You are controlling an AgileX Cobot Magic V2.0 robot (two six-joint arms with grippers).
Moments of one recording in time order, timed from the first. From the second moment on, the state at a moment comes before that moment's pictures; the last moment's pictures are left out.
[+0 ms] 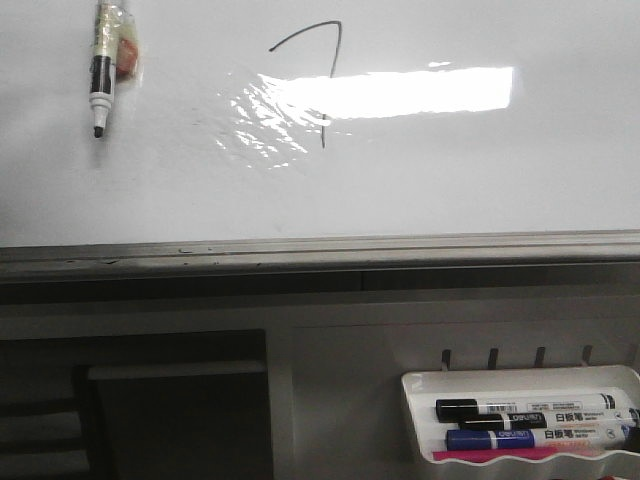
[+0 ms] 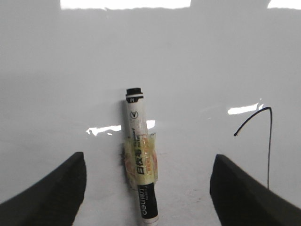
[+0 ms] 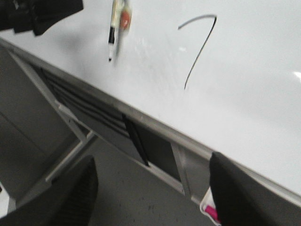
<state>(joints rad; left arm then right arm) -0.57 1.03 -0.75 -1.67 -0.22 1.47 0.11 0.74 -0.88 0.75 0.87 -0.63</state>
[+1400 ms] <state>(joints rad) -0.57 0.09 -0.22 -1.59 -0.02 1.51 0.11 -0.01 -0.22 0.84 0.32 -0.78</state>
